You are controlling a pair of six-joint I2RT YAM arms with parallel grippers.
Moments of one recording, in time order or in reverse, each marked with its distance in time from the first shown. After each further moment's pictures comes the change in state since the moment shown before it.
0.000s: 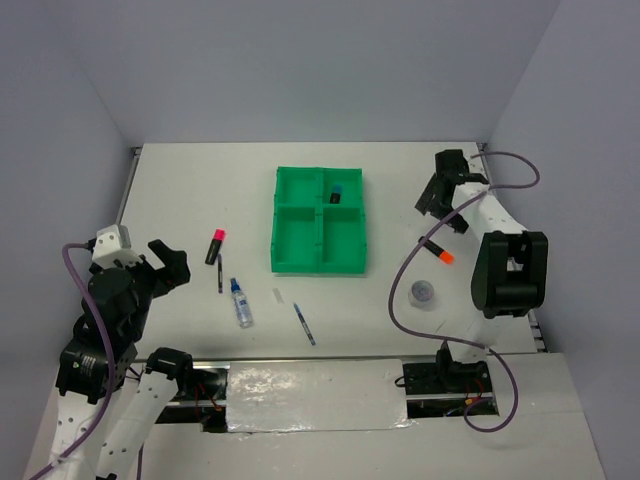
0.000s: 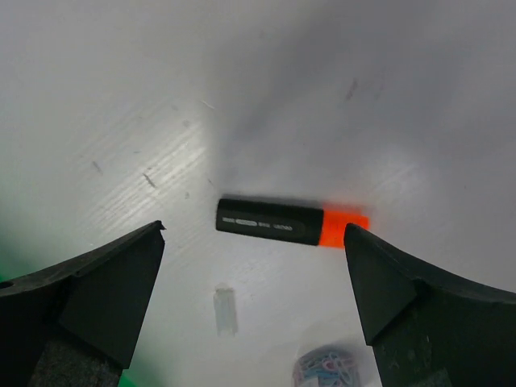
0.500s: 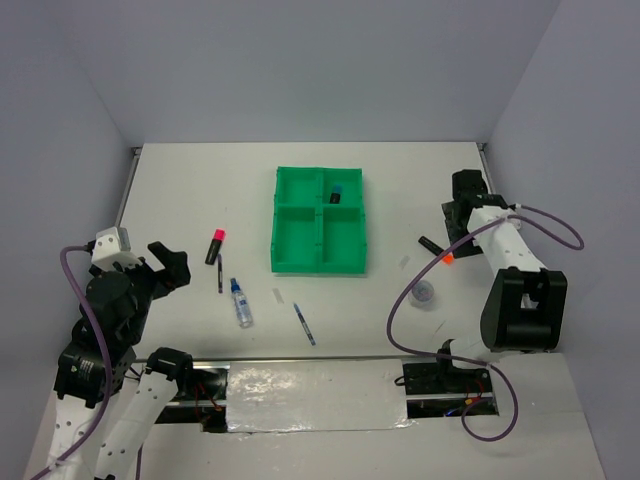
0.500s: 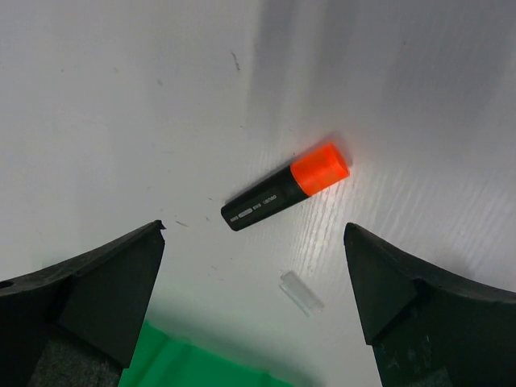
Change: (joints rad) left arm -0.019 -0.020 -0.002 0.003 0.000 0.000; right arm -0.067 -0.244 -0.201 -0.112 0.102 0.766
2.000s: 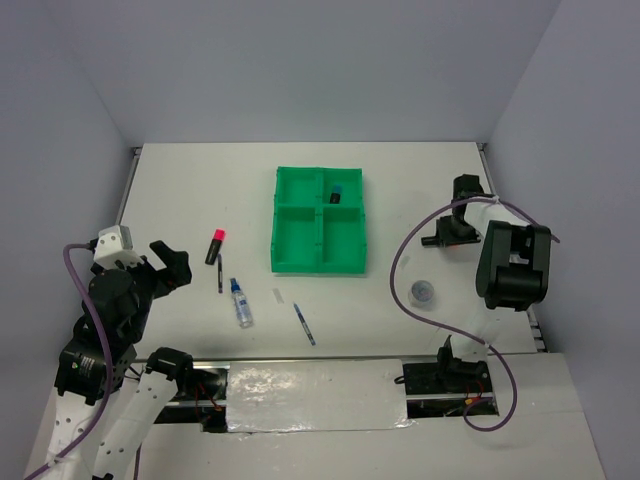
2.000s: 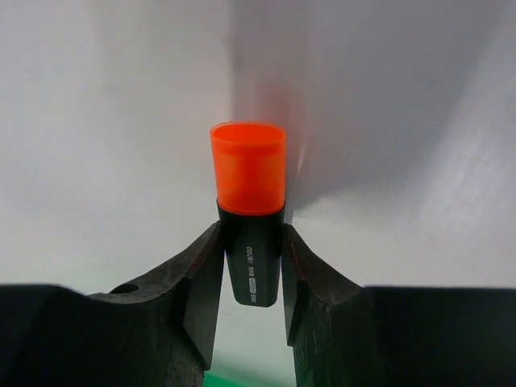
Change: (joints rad) left arm -0.016 0.014 0.000 -0.001 -0.012 -0.002; right arm -0.086 0.312 0.014 0.142 -0.247 0.061
